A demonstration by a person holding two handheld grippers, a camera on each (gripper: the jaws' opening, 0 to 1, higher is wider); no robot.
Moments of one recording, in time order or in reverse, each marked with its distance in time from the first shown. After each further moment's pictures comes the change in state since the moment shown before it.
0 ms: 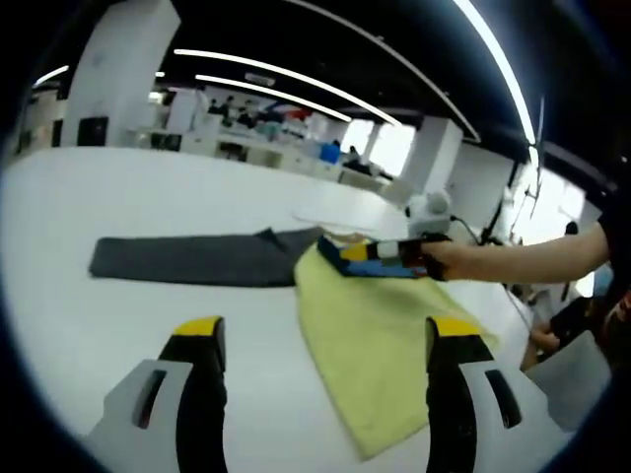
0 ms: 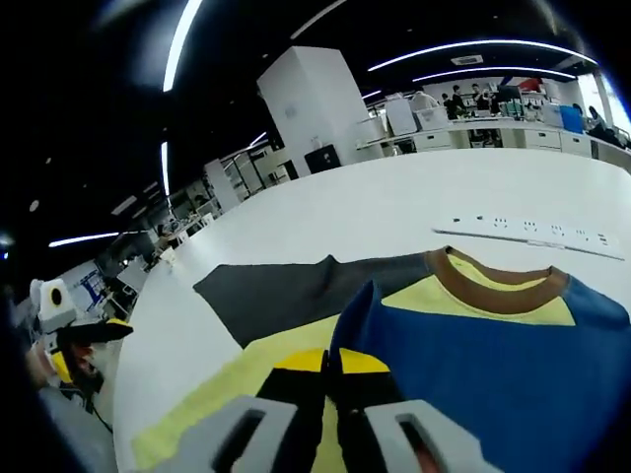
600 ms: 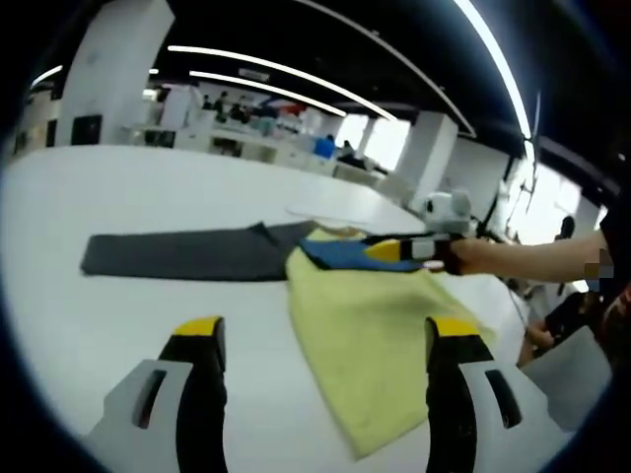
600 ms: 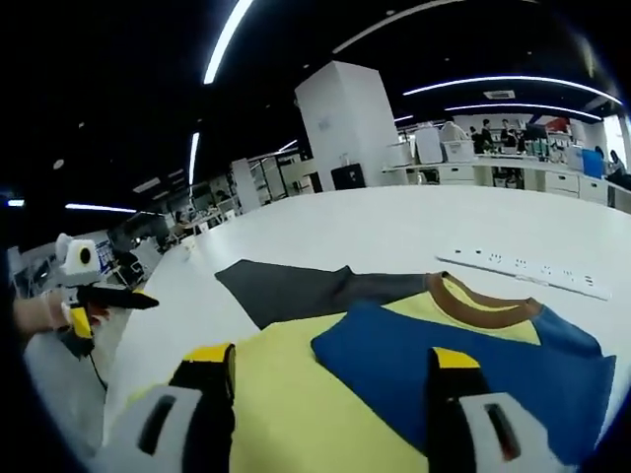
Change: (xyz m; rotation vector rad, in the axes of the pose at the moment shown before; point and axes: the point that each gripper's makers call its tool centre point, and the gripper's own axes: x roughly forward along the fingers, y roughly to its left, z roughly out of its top) left arm 0.003 -0.008 -0.006 0.008 0.026 -0.024; right arm -0.046 -0.004 -0.004 -0.156 -0.046 0.049
